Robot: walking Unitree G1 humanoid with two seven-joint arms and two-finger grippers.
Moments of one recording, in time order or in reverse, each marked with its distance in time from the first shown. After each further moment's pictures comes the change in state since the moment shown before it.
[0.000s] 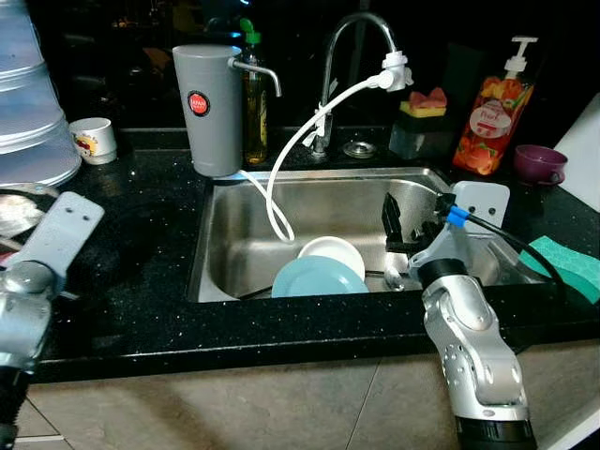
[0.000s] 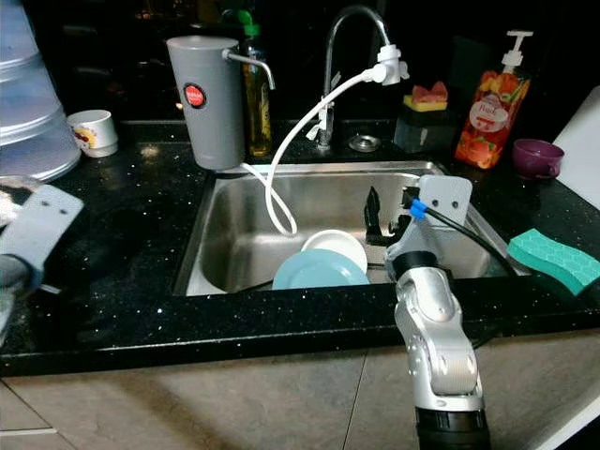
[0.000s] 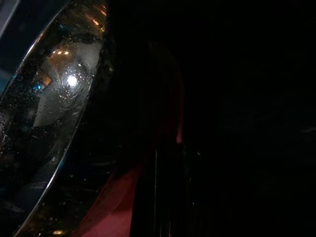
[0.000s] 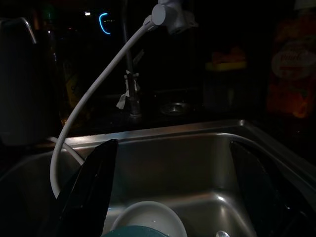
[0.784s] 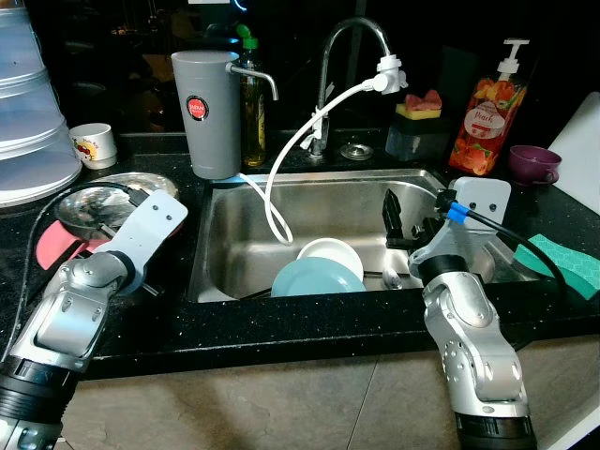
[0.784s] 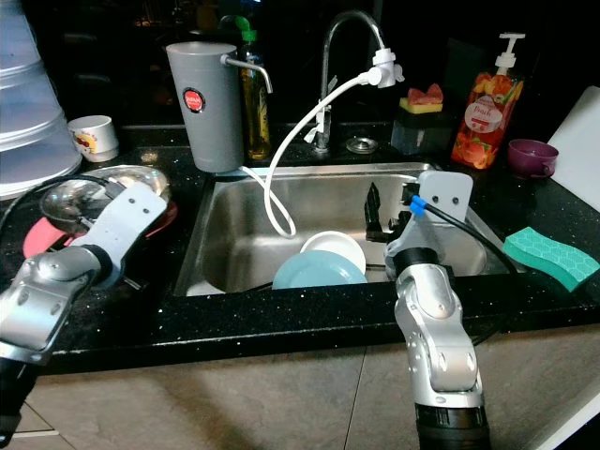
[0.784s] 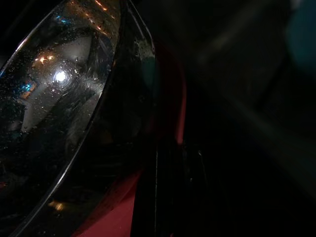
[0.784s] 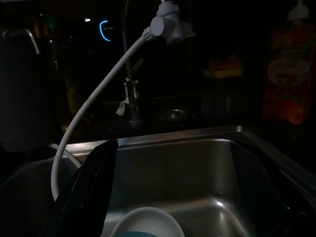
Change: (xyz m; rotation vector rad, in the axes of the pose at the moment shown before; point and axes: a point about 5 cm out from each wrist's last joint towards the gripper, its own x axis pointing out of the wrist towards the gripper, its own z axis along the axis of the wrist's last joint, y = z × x) left arm -0.016 -0.059 0.050 0.070 -0.270 -0.387; right arm 0.002 0.001 0.004 -0.003 -0.014 0.001
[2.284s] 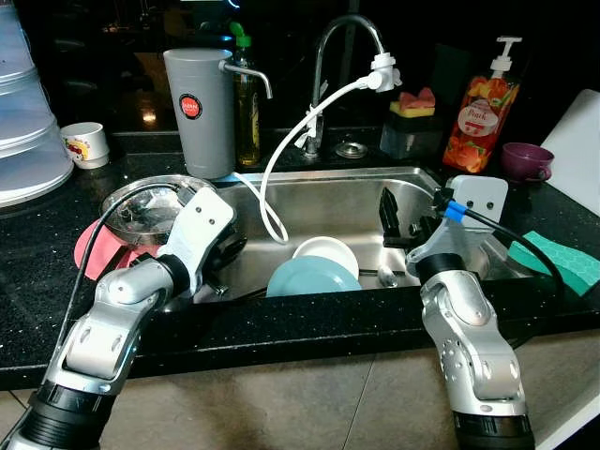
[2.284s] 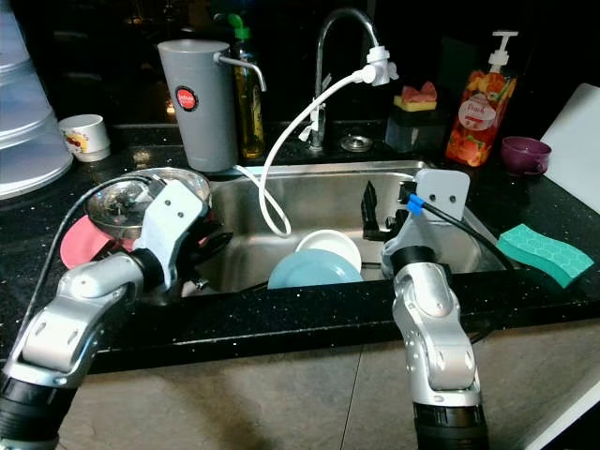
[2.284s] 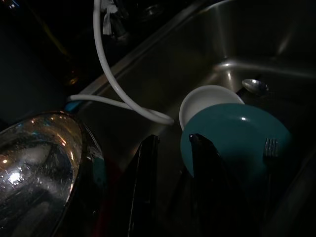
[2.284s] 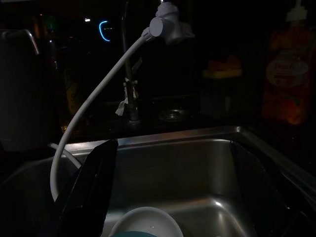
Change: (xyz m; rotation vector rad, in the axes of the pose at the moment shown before) left arm -0.006 -0.043 0.044 -0.101 -0.441 -0.179; right arm 0.000 0.003 0.001 0.005 -0.003 0.020
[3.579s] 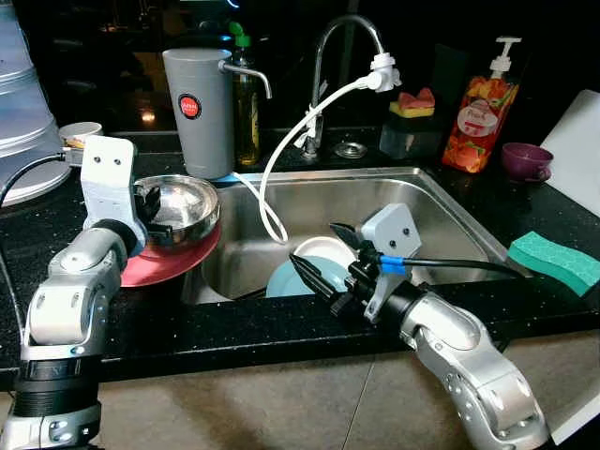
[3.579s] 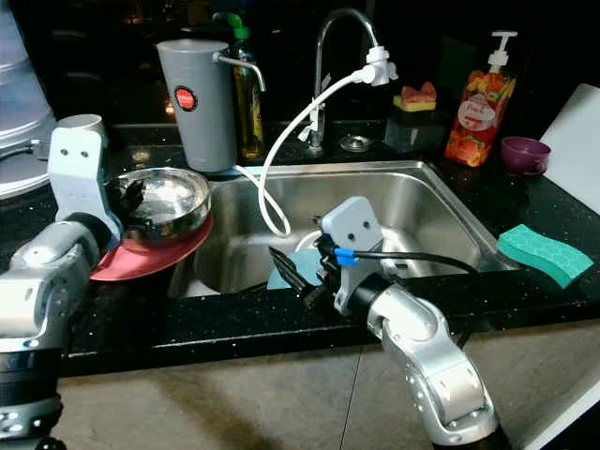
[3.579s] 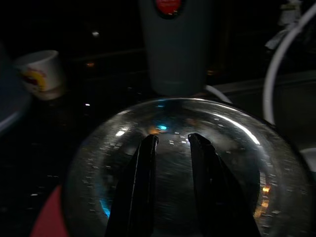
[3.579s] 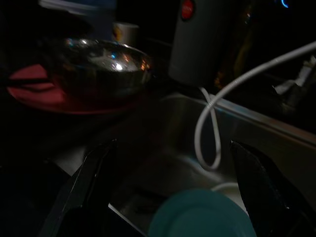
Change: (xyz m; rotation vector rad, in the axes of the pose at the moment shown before) left arm -0.028 0.077 0.002 -0.291 0.038 0.620; right arm -0.037 0.051 -0.008 -0.142 0.168 0.695
